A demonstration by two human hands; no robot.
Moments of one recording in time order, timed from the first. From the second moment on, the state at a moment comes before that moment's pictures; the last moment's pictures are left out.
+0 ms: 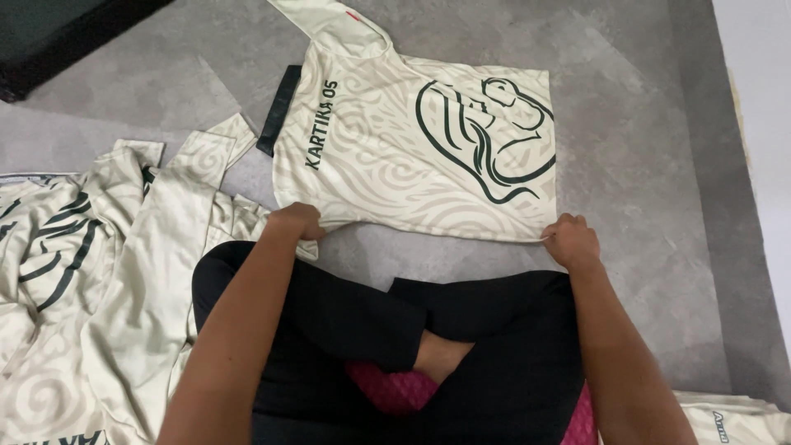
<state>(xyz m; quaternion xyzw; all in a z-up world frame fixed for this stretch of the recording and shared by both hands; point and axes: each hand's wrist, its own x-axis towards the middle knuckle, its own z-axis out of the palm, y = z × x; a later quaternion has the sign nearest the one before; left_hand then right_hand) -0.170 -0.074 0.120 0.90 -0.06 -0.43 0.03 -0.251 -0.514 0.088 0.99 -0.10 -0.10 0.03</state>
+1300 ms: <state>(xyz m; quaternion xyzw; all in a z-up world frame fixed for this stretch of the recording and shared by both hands) -0.010 -0.088 0.127 0.99 -0.05 -0.05 -0.10 -0.172 -0.558 0.039 0.82 -0.24 0.03 -0.51</state>
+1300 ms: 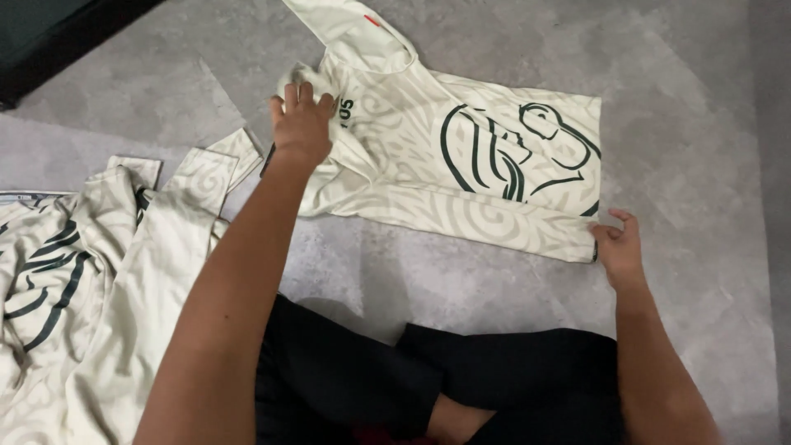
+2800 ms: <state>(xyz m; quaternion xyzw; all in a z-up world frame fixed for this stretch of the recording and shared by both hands) -0.115 0.014 0.098 0.92 0.02 -0.29 0.26 -0.224 -0.590 0.013 0.92 -0.24 -0.14 -0.28</state>
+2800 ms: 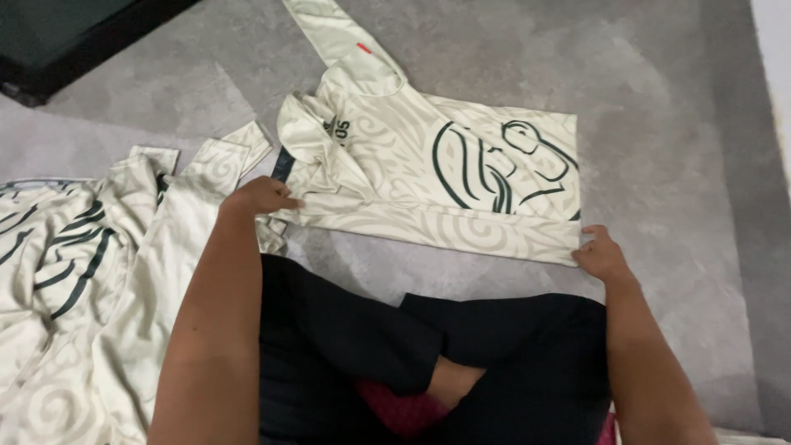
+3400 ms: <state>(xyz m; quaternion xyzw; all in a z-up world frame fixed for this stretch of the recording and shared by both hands) -0.100 -0.025 0.095 1.00 -0.05 -0.05 0.02 -0.215 -0.571 0.029 0.97 0.09 0.12 -0.18</state>
